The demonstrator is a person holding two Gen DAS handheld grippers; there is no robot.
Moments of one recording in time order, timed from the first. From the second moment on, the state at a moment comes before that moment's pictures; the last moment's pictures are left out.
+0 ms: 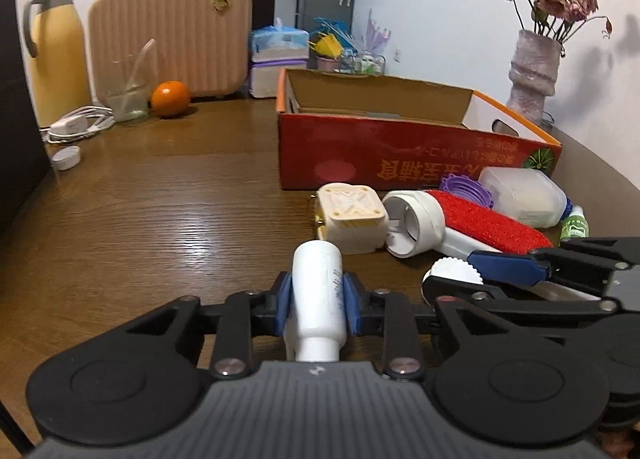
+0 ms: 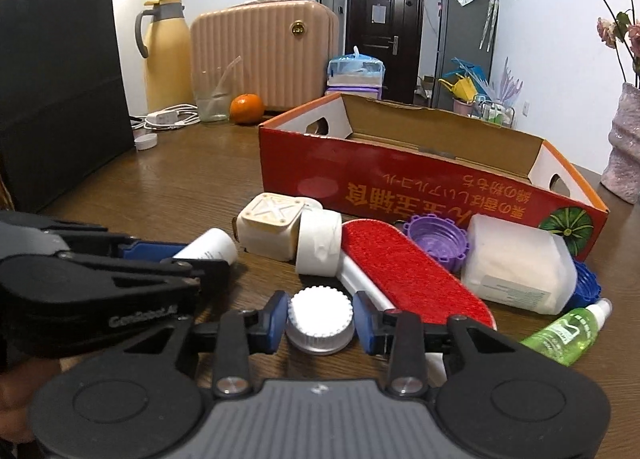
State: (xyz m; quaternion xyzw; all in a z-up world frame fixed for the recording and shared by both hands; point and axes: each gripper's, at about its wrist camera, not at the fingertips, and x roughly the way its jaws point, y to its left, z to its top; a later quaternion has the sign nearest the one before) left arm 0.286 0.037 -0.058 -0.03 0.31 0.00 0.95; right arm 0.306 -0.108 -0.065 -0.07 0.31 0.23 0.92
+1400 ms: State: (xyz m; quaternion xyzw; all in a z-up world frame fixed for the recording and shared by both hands) left arm 0.236 0.025 0.091 -0.03 0.15 -0.02 0.99; right arm 0.218 -0.254 0.060 0.03 0.10 0.17 0.98
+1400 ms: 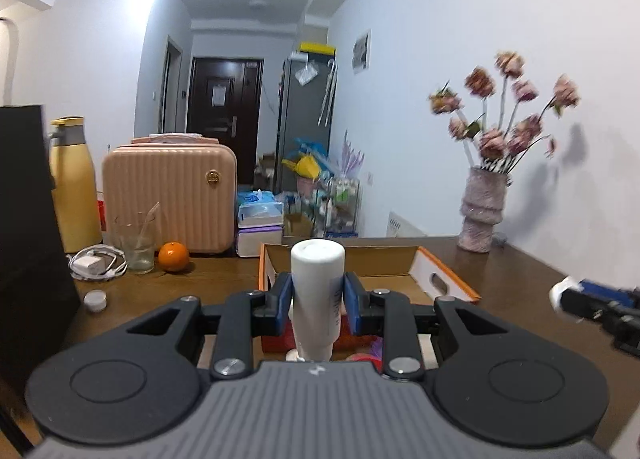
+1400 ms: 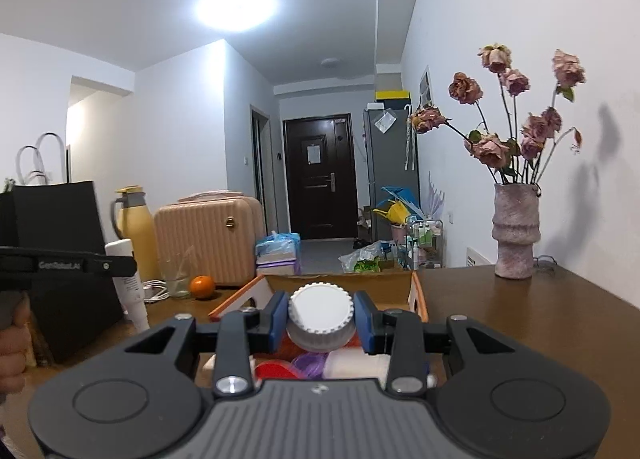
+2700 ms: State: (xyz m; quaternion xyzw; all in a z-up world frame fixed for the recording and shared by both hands) left arm 0.622 0.013 -0.011 0.09 0.37 0.03 0.92; right arm 0.645 -0.207 -0.025 -0.03 0.37 0.14 0.92
